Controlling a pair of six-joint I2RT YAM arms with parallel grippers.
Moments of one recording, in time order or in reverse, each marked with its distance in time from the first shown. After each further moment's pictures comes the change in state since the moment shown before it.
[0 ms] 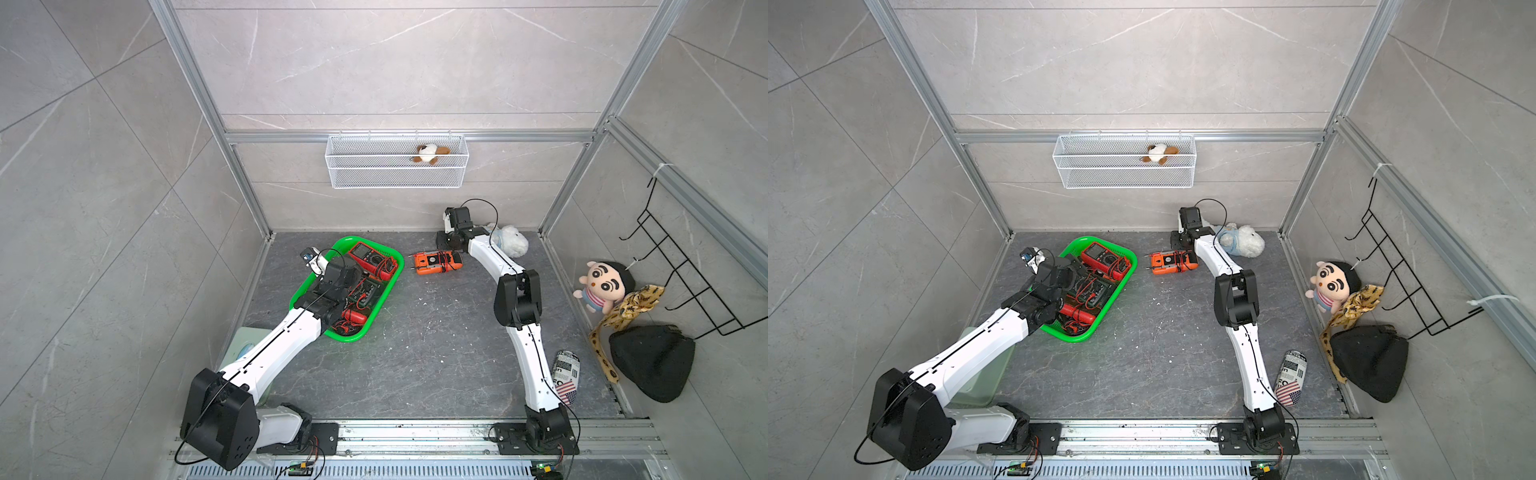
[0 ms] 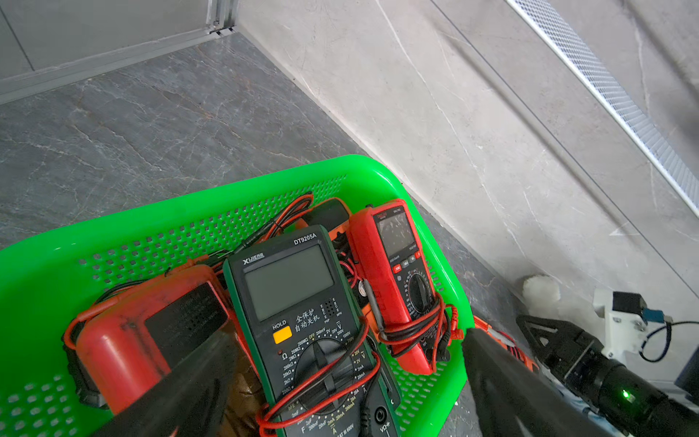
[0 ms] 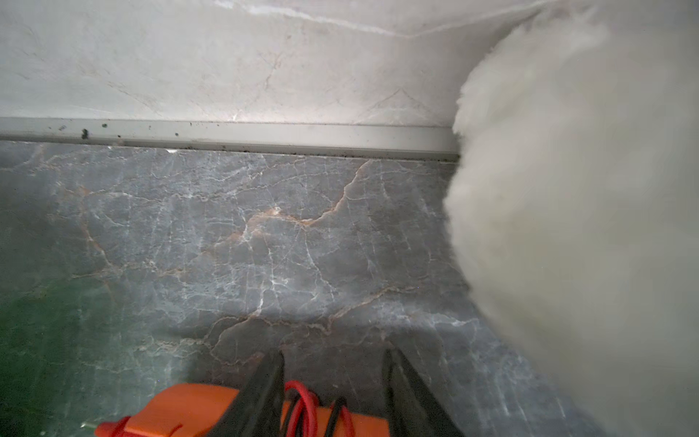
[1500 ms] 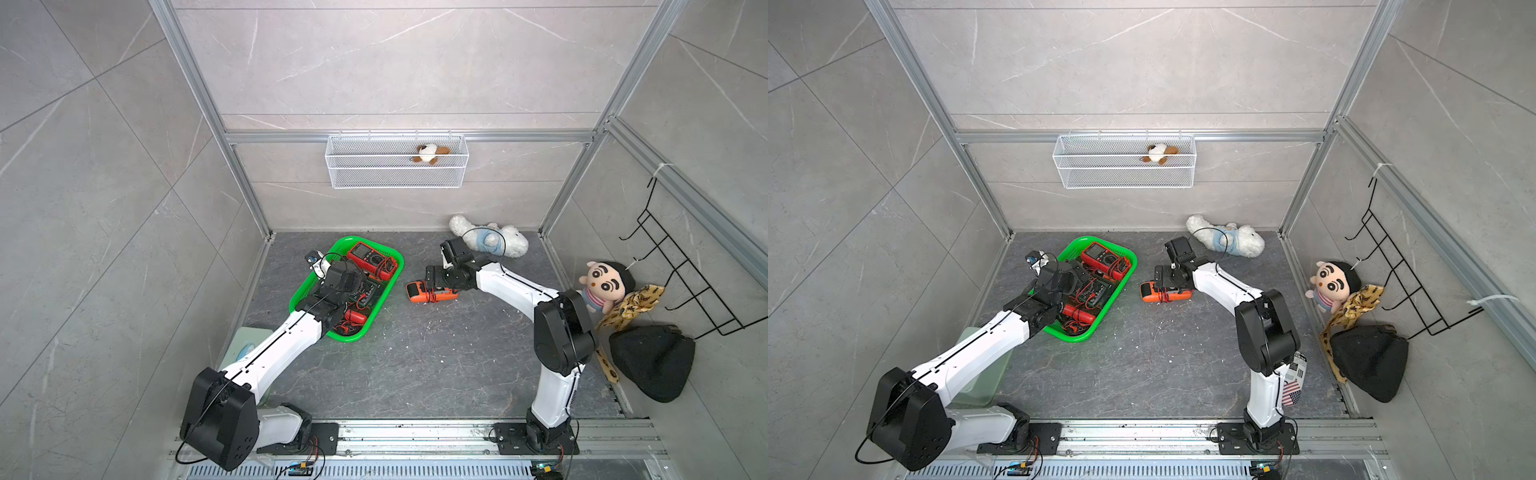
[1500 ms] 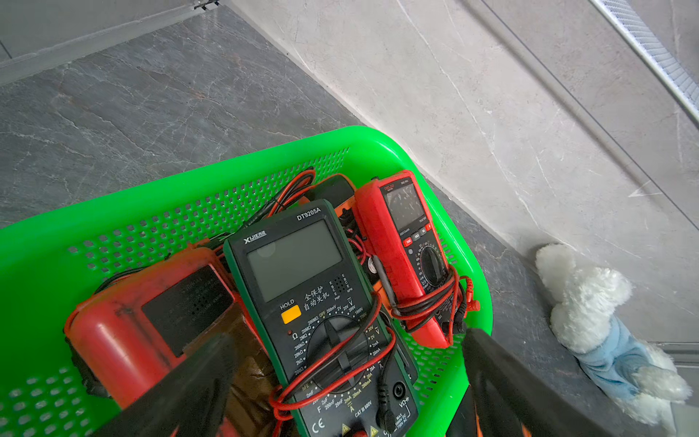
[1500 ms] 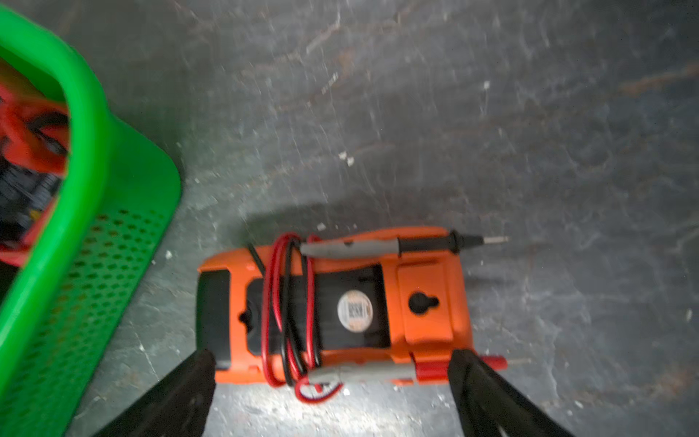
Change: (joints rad) left arm -0.001 -0.003 -0.039 0.003 0.042 0.032; right arm 0.192 -0.654 -0.871 0.098 0.061 0.212
